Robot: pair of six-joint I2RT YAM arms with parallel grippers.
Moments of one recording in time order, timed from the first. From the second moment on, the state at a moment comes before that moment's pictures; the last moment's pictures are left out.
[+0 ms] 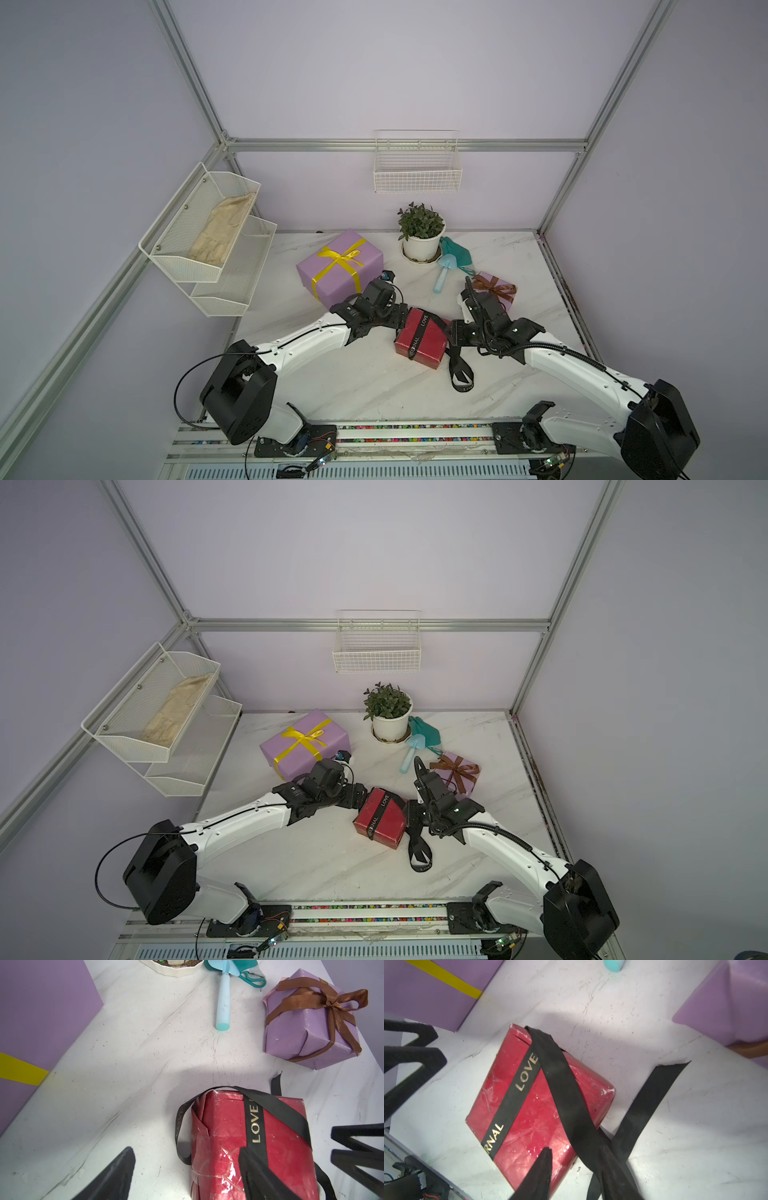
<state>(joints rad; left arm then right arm) -0.69 1.47 0.97 -0.30 -0.05 -0.42 0.58 1.18 0.73 -0.49 -0.08 0.57</state>
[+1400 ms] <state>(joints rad) -0.69 1.47 0.91 -0.31 -0.03 -0.45 0.58 1.28 0.79 -0.36 0.04 0.48</state>
